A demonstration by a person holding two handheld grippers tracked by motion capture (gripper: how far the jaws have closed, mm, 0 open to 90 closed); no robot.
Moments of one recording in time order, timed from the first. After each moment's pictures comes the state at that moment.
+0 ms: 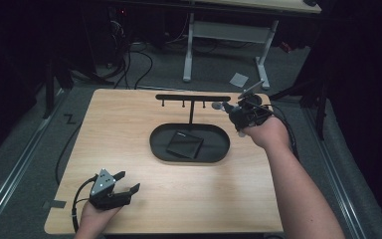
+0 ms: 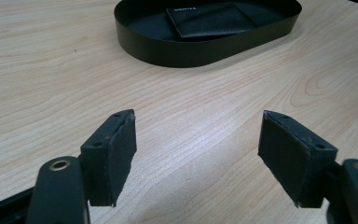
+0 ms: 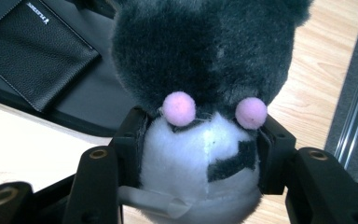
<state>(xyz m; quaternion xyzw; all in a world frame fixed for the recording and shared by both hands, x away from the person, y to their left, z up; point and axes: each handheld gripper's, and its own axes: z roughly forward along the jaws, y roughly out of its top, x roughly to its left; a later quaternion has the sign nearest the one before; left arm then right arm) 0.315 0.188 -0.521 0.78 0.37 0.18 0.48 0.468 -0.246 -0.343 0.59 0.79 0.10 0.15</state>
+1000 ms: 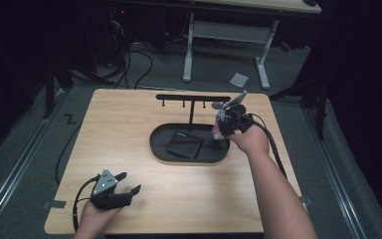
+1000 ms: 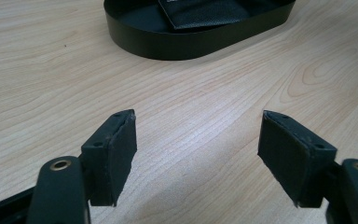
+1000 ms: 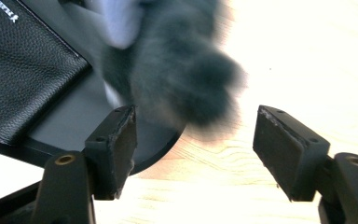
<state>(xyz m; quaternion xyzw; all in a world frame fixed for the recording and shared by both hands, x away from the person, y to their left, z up) 0.317 0.186 -0.523 0.79 0.36 0.17 0.47 0.491 -0.226 -0.404 0.59 0.79 0.10 0.15</state>
